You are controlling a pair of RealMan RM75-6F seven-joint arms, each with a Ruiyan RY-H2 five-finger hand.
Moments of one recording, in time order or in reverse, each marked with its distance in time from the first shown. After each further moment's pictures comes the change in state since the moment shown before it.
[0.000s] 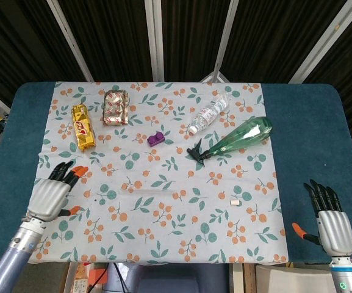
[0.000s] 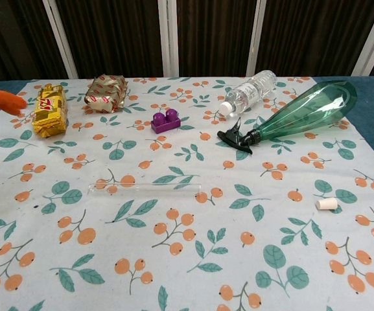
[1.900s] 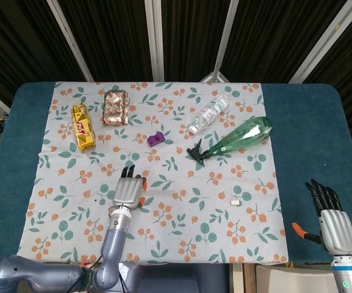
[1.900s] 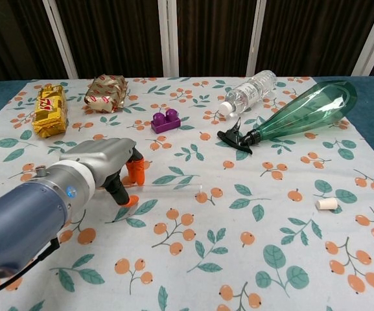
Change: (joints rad) left arm -0.388 -0.719 -0.187 0.227 -0.749 0.175 0.622; right arm 0.007 0.017 0.002 -0.005 0.019 -0.025 0.088
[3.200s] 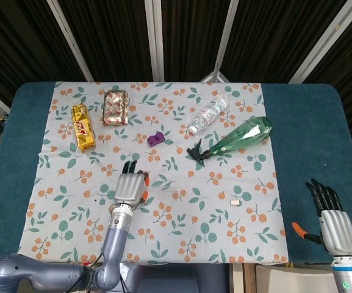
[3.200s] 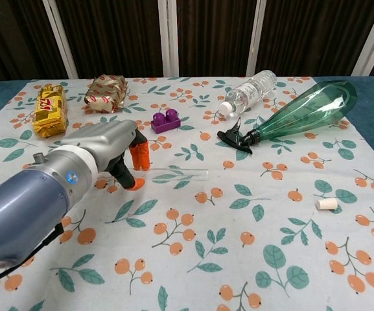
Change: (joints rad) left arm -0.019 0.017 -0.008 -0.030 0.073 0.035 -0.071; right arm -0.005 -0.005 0.000 0.003 -0.014 0.022 -0.001
